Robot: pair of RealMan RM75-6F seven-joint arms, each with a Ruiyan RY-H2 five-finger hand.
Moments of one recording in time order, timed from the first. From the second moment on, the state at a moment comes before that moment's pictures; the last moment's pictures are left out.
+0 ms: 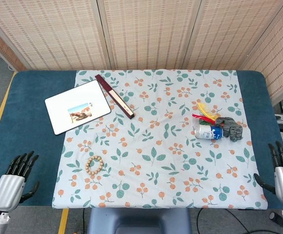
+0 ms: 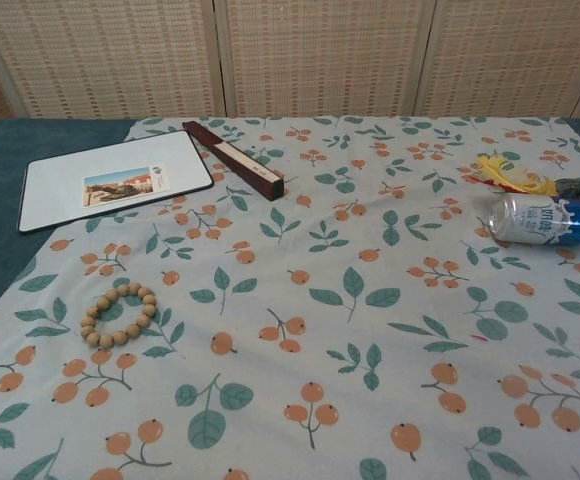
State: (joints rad) left arm -0.06 -1.19 0.04 -1.61 1.68 1.55 0.12; right arm 0.12 -1.12 -0.14 -1.73 -1.33 1.73 -0.36
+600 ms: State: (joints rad) left arm -0.19 -1.40 0.04 -1.55 1.68 1.33 0.13; right arm 0.08 -1.10 -0.08 -1.75 -1.40 1.65 -0.35
